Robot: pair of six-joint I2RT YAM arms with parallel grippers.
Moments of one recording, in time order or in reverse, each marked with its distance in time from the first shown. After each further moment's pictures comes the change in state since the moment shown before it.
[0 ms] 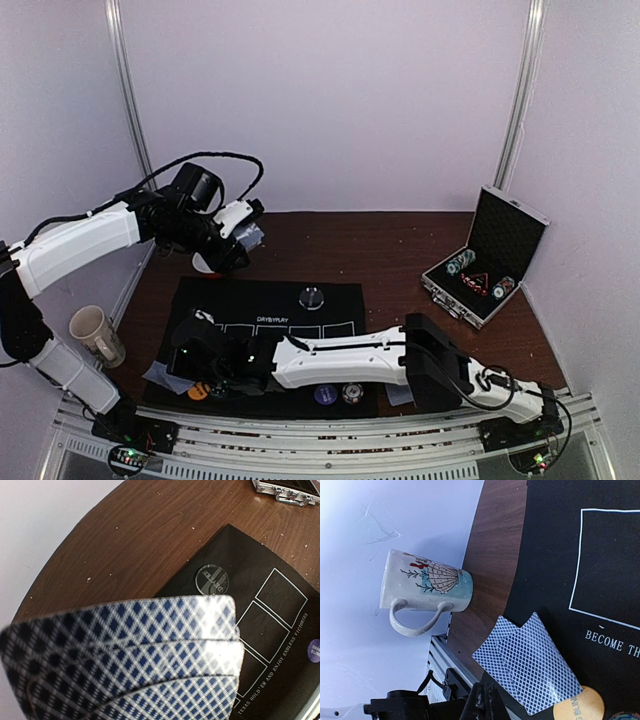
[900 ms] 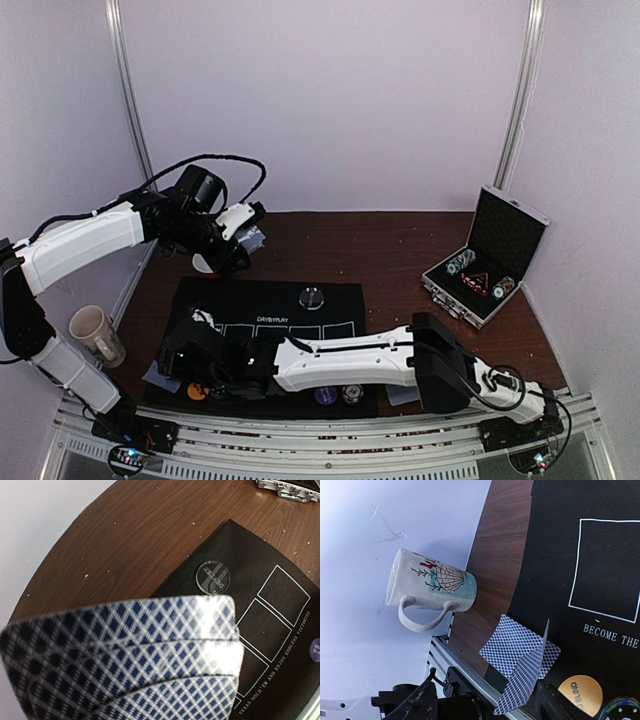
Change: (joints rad) left arm 0.000 0.020 0.000 0.000 -0.003 -0.004; right arm 0.031 -0.040 -0.023 -0.023 0.060 -0.026
